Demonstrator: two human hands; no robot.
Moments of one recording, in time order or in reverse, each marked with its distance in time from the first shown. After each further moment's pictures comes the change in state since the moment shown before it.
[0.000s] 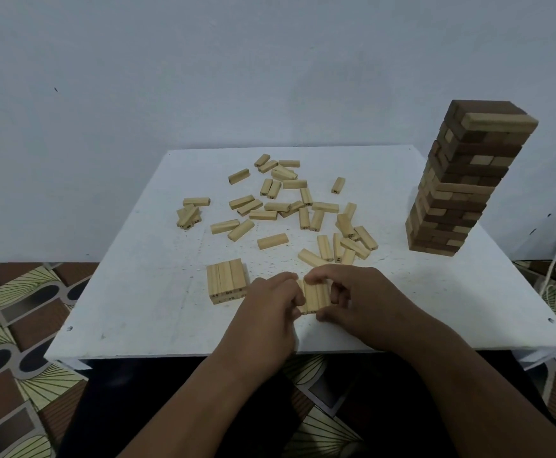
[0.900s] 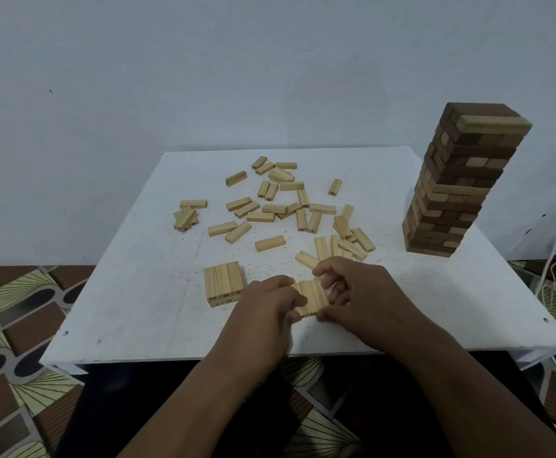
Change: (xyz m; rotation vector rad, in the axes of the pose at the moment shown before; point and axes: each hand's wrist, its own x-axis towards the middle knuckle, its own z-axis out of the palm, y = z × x) left_hand 0.002 0.006 -0.008 0.031 -0.006 -0.017; right_hand 0.002 -0.002 0.000 0.100 0.070 0.103
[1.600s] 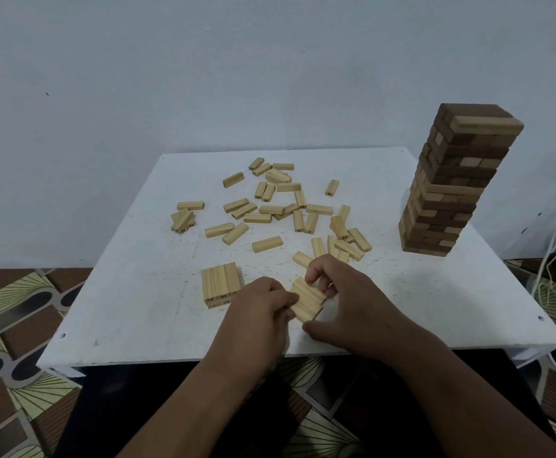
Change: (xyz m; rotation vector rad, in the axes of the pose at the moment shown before) left_hand -0.001 -0.008 0.007 -0.014 0.063 -0.005; right_hand -0.007 0.002 0.009 -0.013 0.011 -0.177
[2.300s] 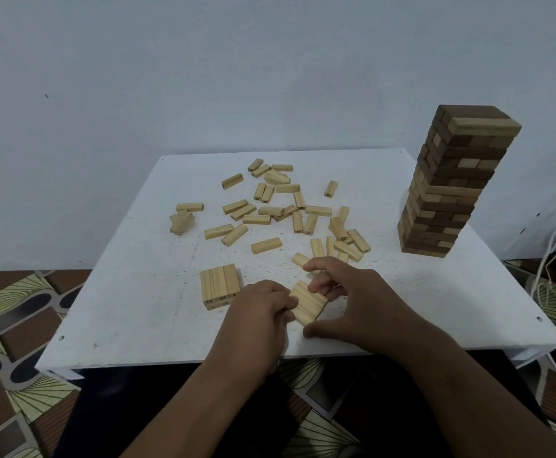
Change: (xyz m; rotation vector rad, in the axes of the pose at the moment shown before) left_hand 0.002 -0.002 0.004 0.002 0.032 0.021; right_hand 0.003 0.010 -0.009 0.018 -0.029 -0.015
